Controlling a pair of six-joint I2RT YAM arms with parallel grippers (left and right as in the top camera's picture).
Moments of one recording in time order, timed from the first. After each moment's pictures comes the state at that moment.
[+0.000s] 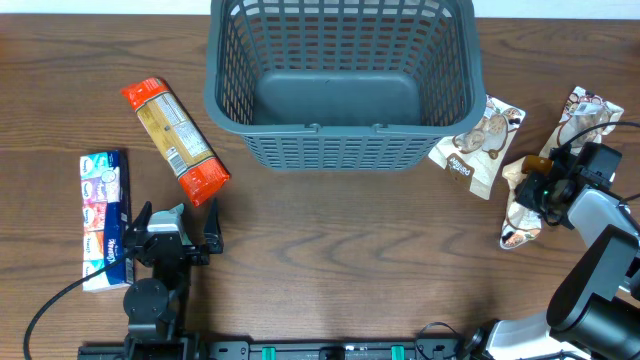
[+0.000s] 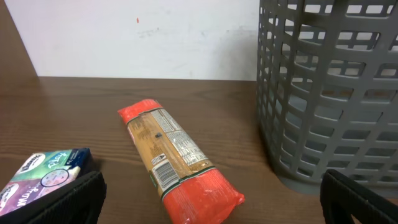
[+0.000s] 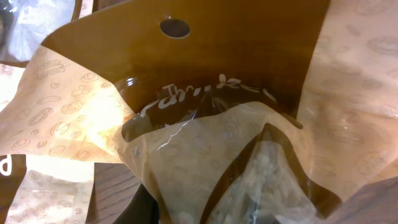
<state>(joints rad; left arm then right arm) -0.03 0.02 0.02 -0.12 -0.04 -0.02 -0.52 1.69 0.85 -0.34 -0.17 -0.01</state>
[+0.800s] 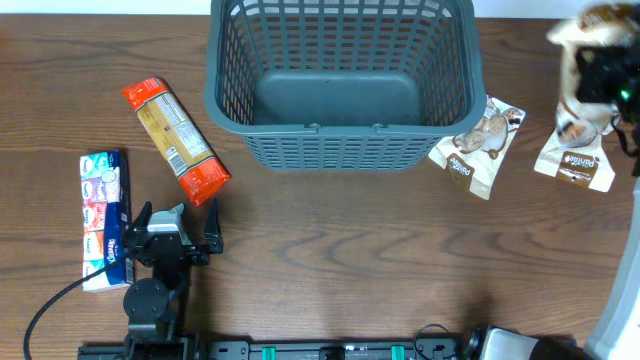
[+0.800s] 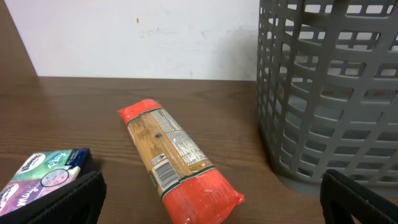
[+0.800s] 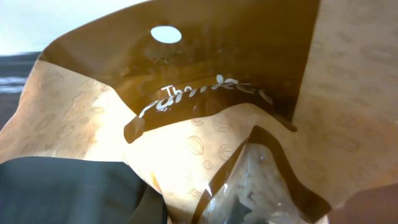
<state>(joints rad) -0.03 0.02 0.02 -0.12 -0.04 -0.02 -0.30 1.44 1.77 -0.86 -0.33 -0.16</state>
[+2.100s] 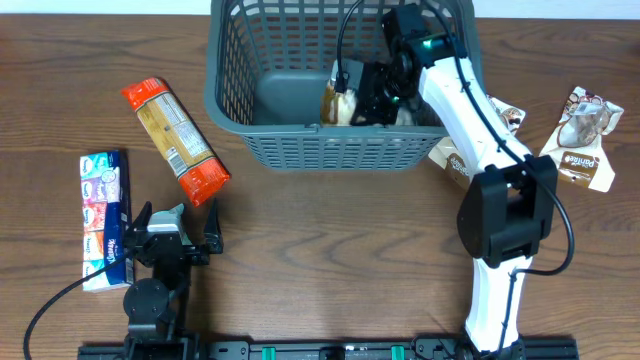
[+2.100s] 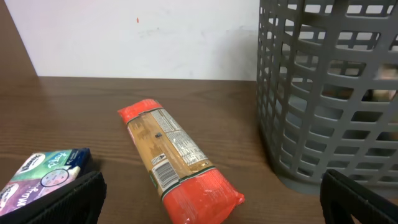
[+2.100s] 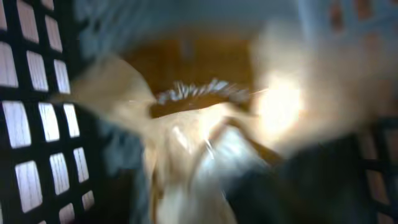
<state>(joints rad) -0.03 0.02 0.02 -0.12 -0.04 -0.02 0.29 2.17 1.96 -1.06 -0.40 -0.96</state>
